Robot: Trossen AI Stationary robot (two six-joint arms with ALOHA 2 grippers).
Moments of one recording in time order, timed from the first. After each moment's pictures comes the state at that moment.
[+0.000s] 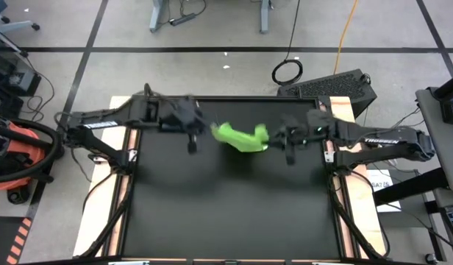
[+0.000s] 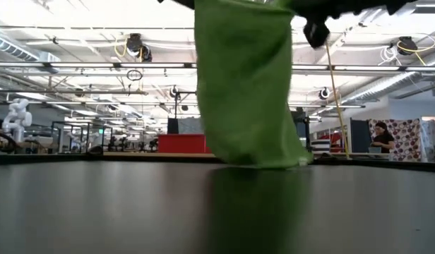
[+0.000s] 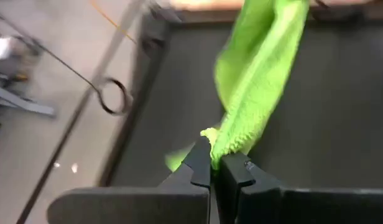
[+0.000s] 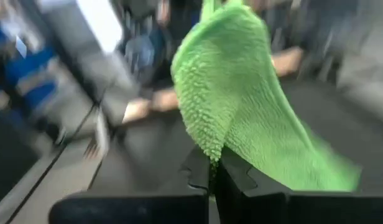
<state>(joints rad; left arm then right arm) 0.04 1.44 1.63 -0.94 -0.25 0.06 -0.14 0.93 0.77 -0.10 -0.22 0.32</state>
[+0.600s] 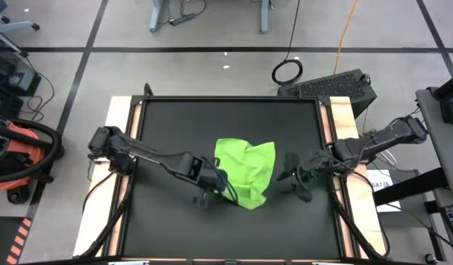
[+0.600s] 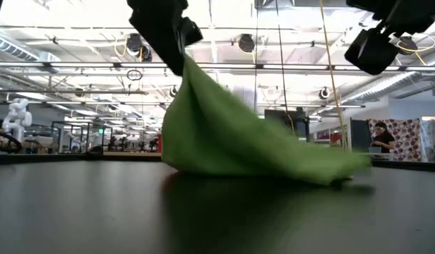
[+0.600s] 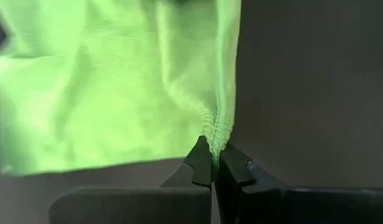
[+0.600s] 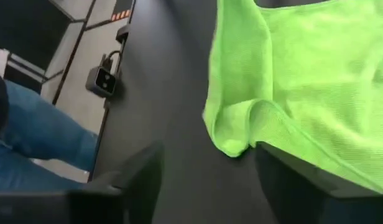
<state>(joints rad) -0.27 1.78 1.48 -0.88 -0.03 0.01 0.31 0.93 0.68 -0.44 -0.11 0.46</state>
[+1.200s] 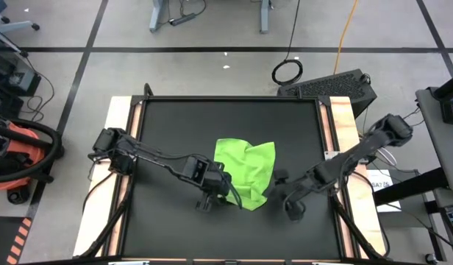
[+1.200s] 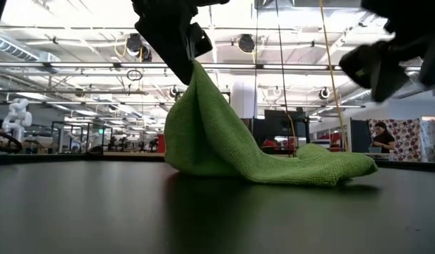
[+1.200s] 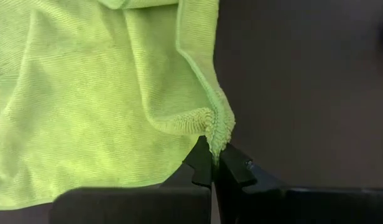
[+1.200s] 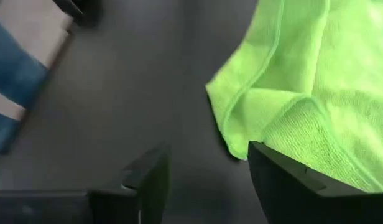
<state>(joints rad) -0.27 1.83 1.48 -0.82 0.05 0.01 0.51 1.28 0.68 -0.27 0.07 0.25</state>
